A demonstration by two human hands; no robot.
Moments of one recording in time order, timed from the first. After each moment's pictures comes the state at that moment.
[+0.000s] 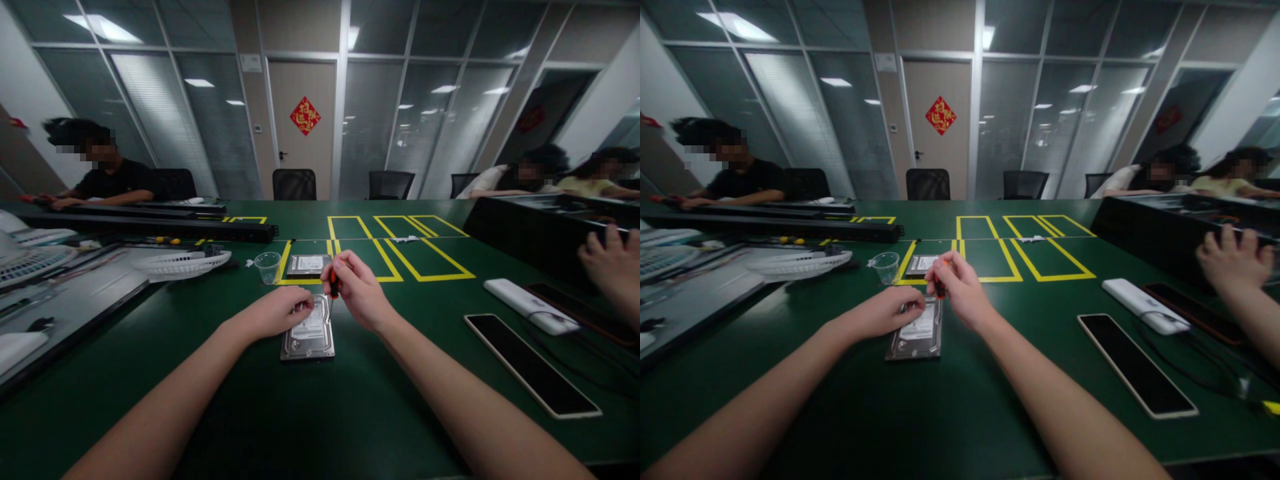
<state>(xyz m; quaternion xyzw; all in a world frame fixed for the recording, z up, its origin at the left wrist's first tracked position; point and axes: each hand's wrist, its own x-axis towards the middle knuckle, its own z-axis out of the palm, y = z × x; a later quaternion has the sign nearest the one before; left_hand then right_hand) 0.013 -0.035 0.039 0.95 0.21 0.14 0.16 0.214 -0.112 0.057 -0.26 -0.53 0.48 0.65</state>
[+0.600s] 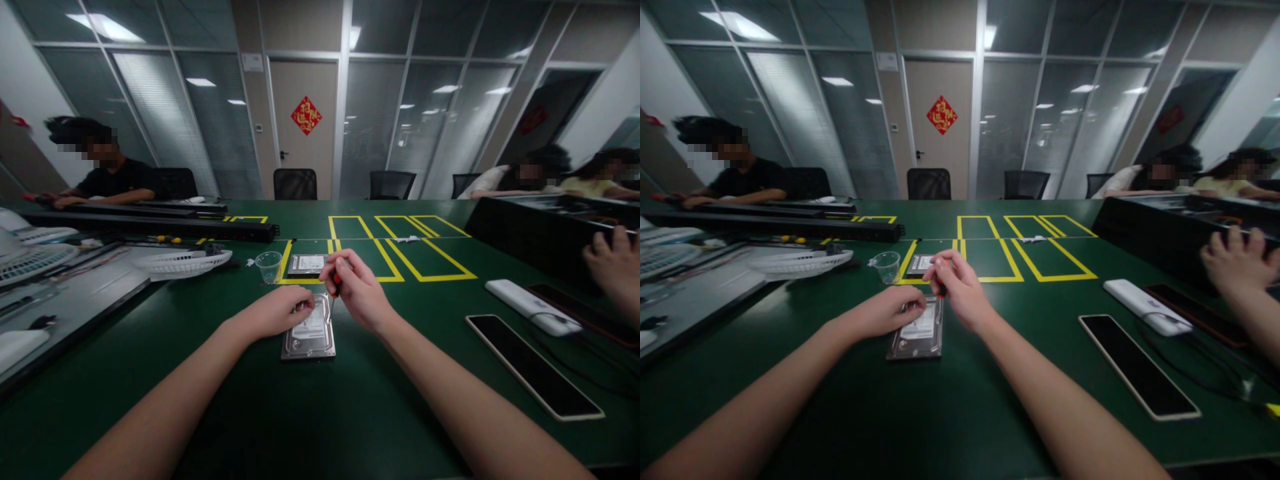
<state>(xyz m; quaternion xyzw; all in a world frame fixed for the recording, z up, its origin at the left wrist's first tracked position) 0.014 -0.035 0.038 0.96 0.20 0.14 0.16 0.211 -0.114 0.060 -0.24 -0.52 0.49 0.66</state>
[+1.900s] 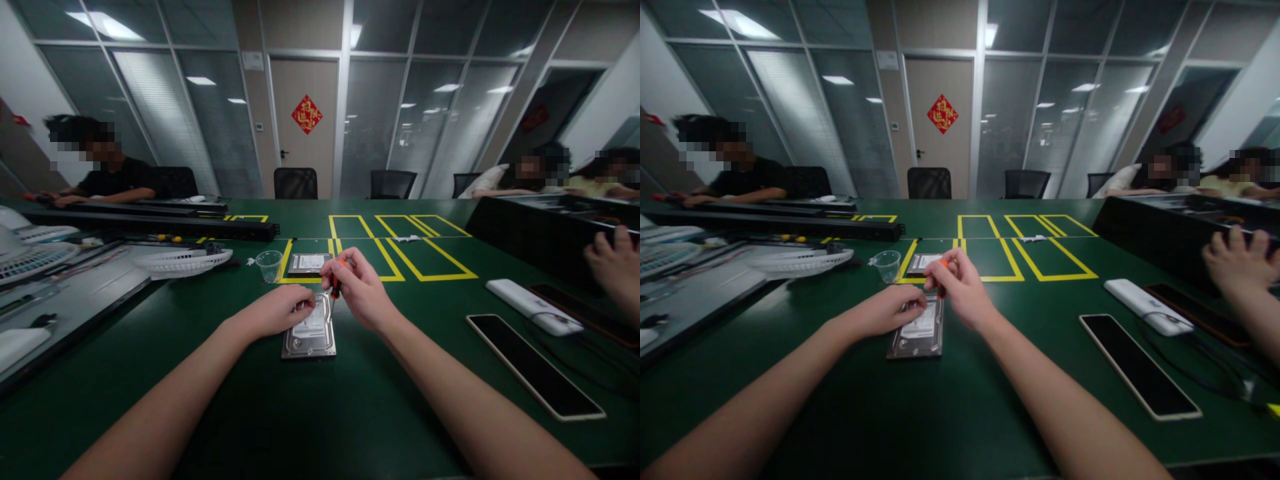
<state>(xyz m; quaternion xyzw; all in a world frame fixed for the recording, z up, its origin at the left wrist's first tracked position) 0.014 -0.035 0.038 0.95 0.21 0.14 0.16 0.211 -0.115 0.059 -0.26 -0.52 0.48 0.66</state>
